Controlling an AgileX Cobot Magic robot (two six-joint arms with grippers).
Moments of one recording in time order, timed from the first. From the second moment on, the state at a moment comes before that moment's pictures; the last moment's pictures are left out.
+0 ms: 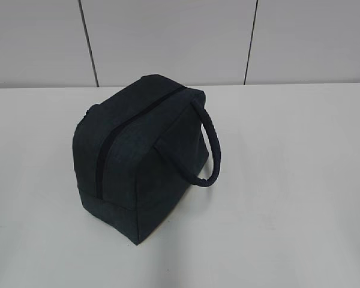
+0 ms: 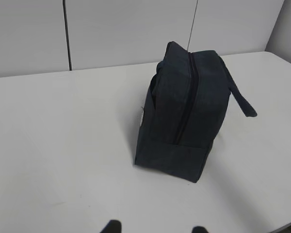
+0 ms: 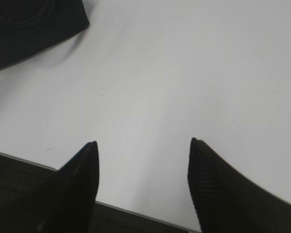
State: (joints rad) left arm -0.28 -0.01 -0.52 -0.16 1.11 0.10; right arm 0.25 -0.02 -0.50 -0.04 1.15 -0.05
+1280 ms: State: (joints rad) left arm -0.04 -0.02 -0.52 -0.15 1.11 0.10; right arm 0.15 -0.02 -0.50 -0.04 1.15 -0.05
